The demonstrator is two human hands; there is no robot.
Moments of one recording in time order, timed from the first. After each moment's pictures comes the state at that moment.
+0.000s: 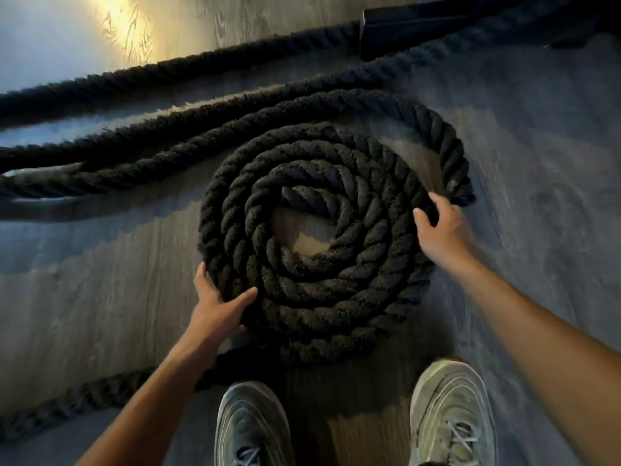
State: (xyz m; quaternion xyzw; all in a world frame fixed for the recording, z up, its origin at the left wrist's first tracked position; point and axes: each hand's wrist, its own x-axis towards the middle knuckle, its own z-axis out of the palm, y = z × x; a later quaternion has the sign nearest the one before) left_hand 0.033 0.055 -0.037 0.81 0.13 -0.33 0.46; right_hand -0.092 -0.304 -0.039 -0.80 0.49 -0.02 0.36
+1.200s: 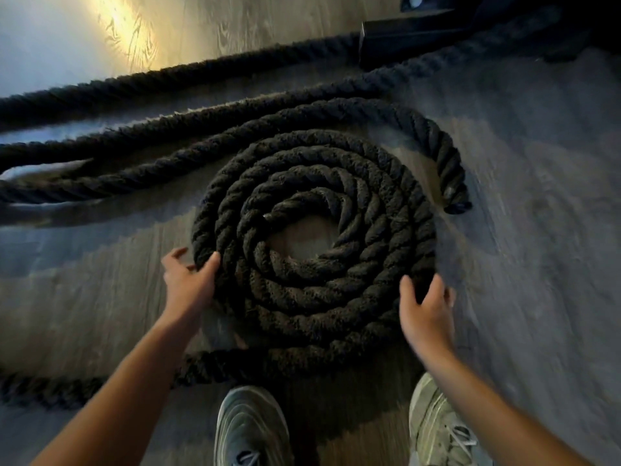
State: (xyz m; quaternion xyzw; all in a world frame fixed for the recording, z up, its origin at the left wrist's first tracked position) left_hand 0.094 0.065 -0.053 0.85 0.16 -0.21 0.45; right_hand -0.151 -0.192 -0.023 -0.71 0.58 -0.02 0.41
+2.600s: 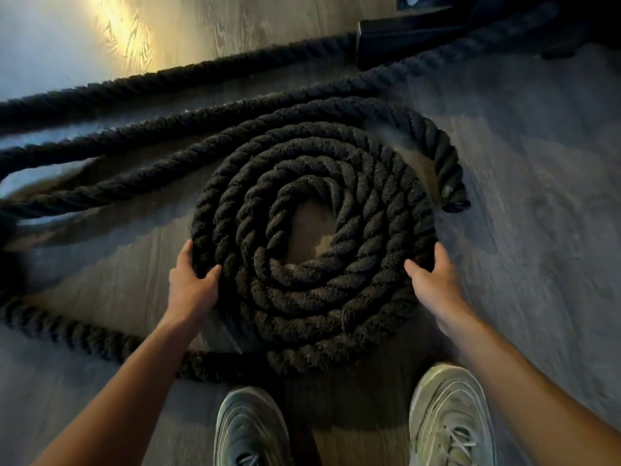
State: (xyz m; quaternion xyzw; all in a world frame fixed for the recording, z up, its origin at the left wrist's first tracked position) left_hand 0.095 0.066 -0.053 0.87 0.08 -0.23 0.43; right_hand -0.132 -0.250 -0.036 -0.65 0.57 0.00 0.50
